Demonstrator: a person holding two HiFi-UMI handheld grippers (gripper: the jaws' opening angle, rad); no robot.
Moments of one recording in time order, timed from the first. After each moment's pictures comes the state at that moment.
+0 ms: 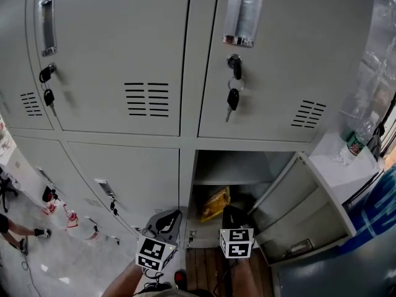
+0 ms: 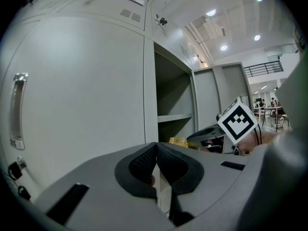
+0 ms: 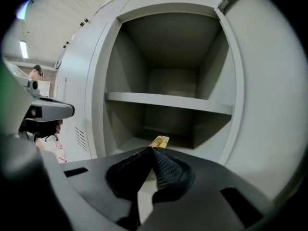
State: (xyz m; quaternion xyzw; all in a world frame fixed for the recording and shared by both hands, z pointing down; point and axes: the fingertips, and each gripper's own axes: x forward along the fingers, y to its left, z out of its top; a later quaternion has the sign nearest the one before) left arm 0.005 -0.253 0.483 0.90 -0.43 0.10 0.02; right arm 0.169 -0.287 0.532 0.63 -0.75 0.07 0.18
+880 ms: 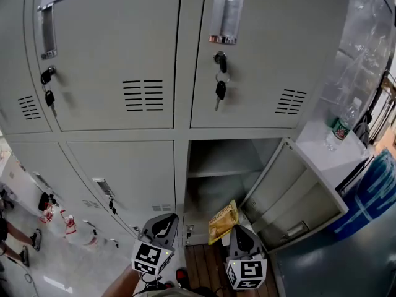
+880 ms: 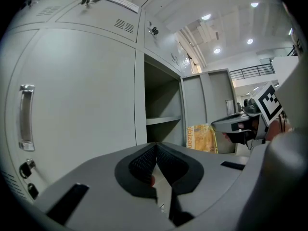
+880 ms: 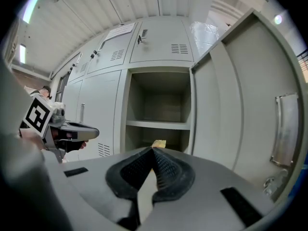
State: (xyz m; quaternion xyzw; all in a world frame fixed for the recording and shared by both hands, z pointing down) left arm -0.001 -0.212 0.473 0.91 -0.40 0.09 0.01; right arm 0.170 -0.152 0.470 0.67 -0.73 0.04 0.10
